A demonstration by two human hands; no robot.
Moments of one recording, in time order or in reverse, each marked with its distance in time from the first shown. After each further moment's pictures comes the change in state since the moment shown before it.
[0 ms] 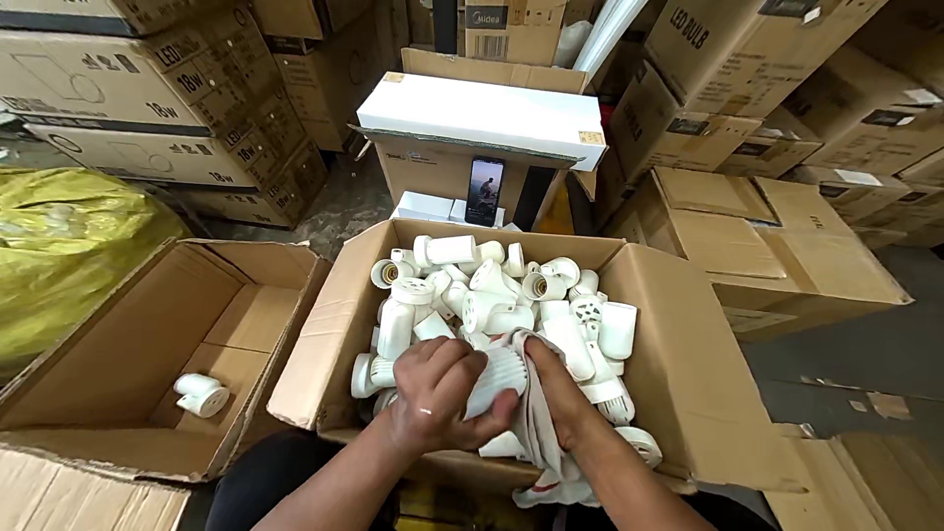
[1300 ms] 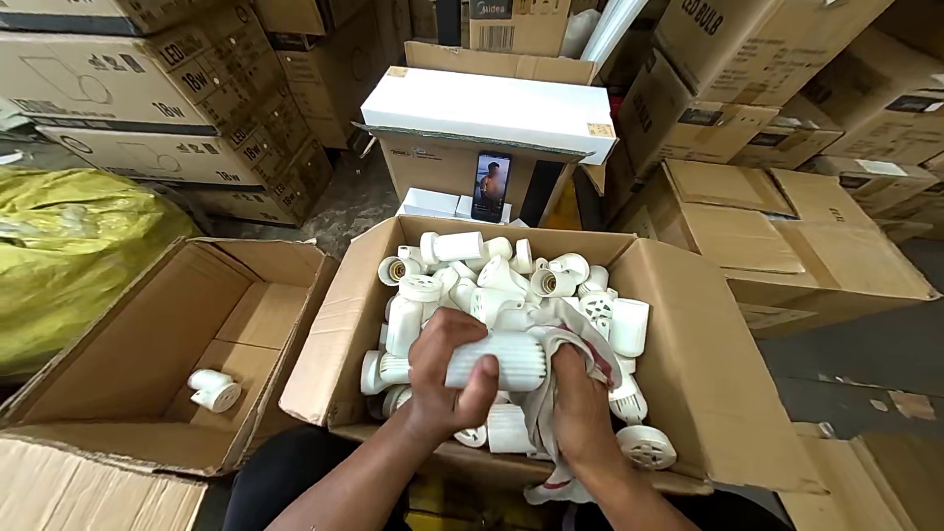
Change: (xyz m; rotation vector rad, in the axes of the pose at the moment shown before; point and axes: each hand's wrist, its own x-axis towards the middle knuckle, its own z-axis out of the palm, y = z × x) left_hand 0.009 -0.005 0.011 -0.404 0.135 -0.224; right_hand -0.026 0.007 0.017 -0.263 0.318 -0.576
